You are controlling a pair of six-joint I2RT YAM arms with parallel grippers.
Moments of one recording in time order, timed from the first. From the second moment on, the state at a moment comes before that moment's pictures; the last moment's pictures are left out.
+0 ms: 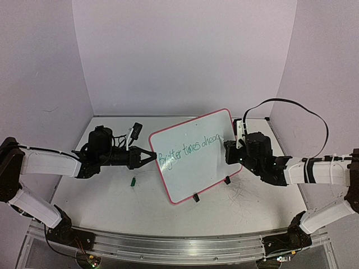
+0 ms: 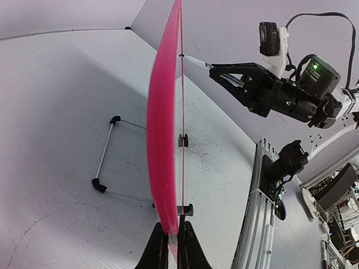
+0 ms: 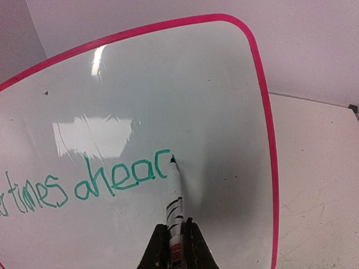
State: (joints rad) left arm -0.64 1.39 0.63 0.47 0.60 -0.42; right arm 0.75 1.33 0.67 0.31 0.37 0.25
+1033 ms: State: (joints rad) left arm -0.64 1.39 0.63 0.47 0.60 -0.42; right arm 0.75 1.33 0.69 0.31 0.37 0.25
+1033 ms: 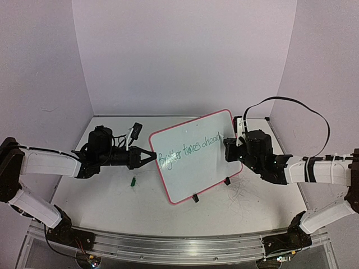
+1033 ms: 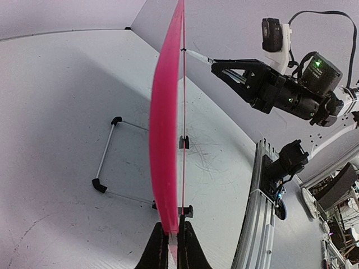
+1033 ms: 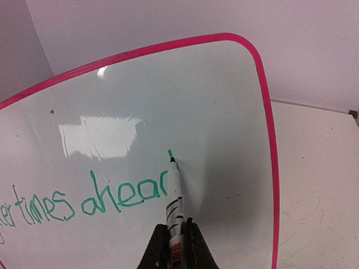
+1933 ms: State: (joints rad) left arm -0.64 1.39 0.63 0.47 0.60 -0.42; right arm 0.75 1.25 0.62 0.27 0.36 0.28
